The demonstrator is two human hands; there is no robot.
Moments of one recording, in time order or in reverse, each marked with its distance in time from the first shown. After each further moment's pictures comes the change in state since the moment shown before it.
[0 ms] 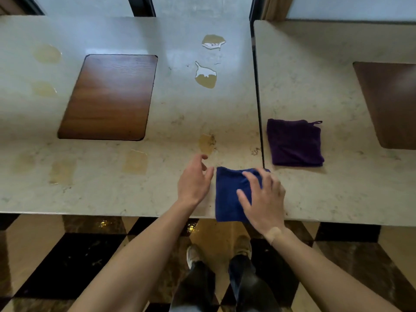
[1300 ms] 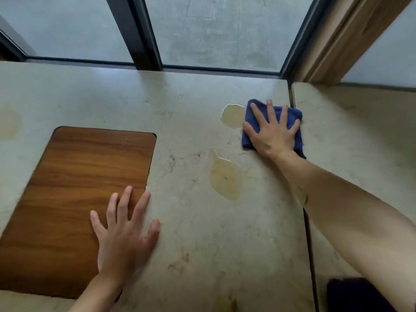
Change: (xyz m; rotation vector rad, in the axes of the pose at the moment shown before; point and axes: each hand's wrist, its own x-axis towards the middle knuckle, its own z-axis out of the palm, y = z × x) left_hand 0.260 -0.101 -0.093 0.683 0.032 -0.031; right_hand 0.560 -0.002 0.059 -0.167 -0.230 0.091
